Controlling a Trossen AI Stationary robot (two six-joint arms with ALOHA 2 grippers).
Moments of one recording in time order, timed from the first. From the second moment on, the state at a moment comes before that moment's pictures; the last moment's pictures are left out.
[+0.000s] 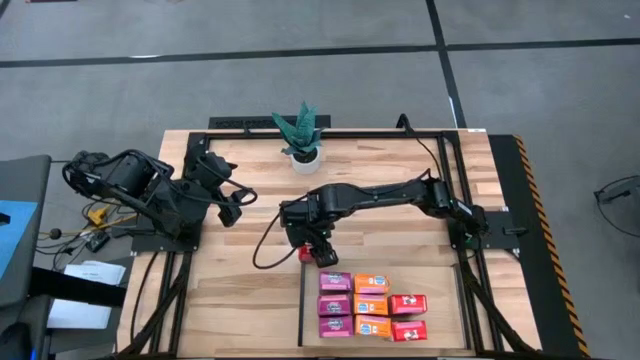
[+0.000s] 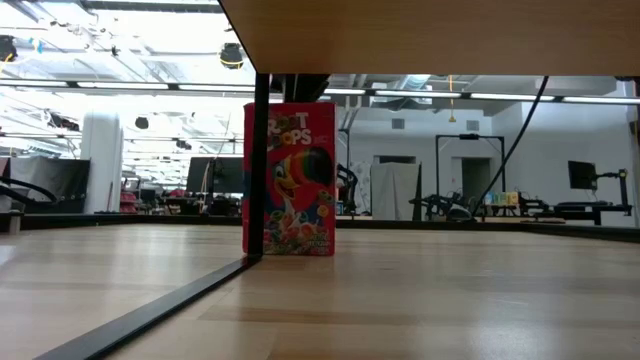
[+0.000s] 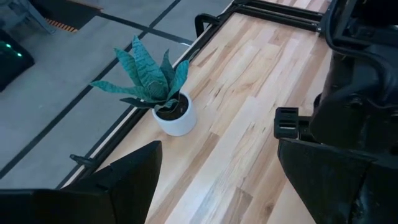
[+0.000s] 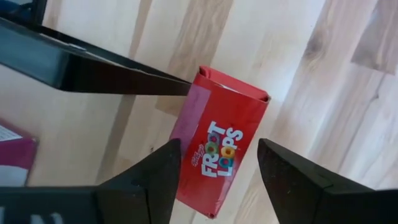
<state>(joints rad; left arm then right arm) -0.38 1.22 1.68 -1.32 -0.83 -0.60 0.08 2.26 2.19 -1.20 -0.26 -0.20</state>
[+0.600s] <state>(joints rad) -0.38 1.22 1.68 -1.32 -0.84 -0.60 0.02 2.26 2.19 -1.22 -0.26 -0.16</state>
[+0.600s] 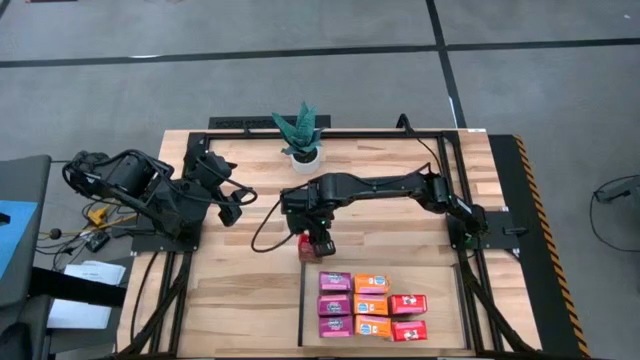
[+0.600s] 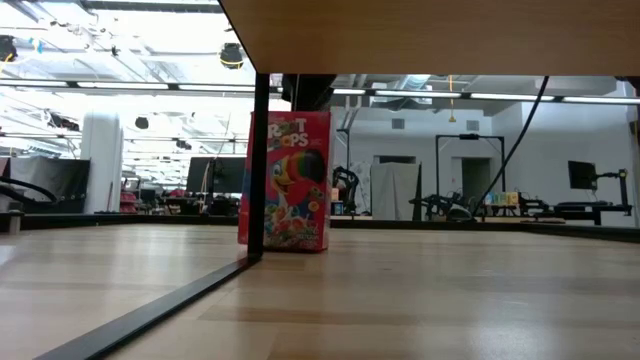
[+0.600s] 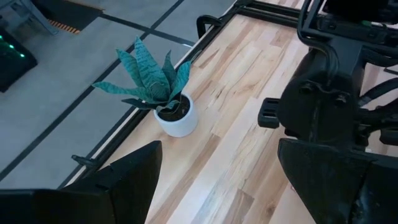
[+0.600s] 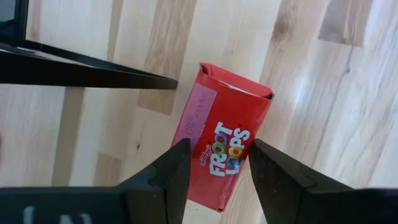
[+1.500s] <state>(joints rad) -0.38 1.22 1.68 -1.34 -0.84 -0.60 0.00 2.26 2.28 -1.30 -0.26 -0.17</state>
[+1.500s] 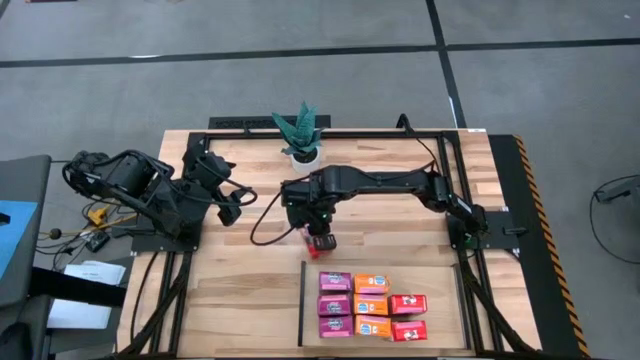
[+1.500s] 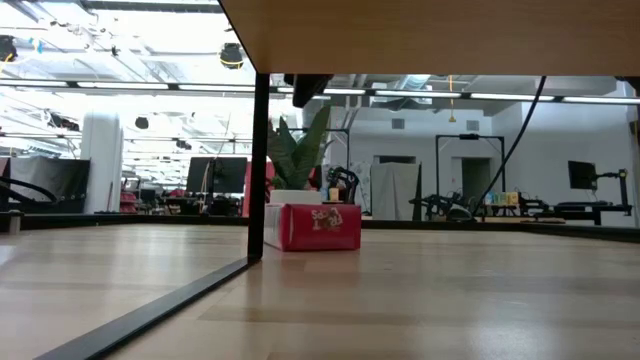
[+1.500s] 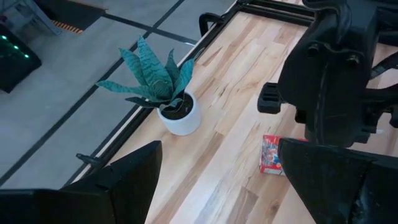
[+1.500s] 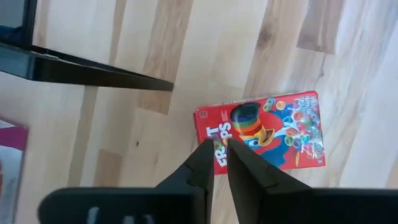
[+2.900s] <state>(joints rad) 0.17 1.34 0.68 0.11 0.12 -0.26 -0.06 1.69 2.18 -1.55 -0.10 -0.05</state>
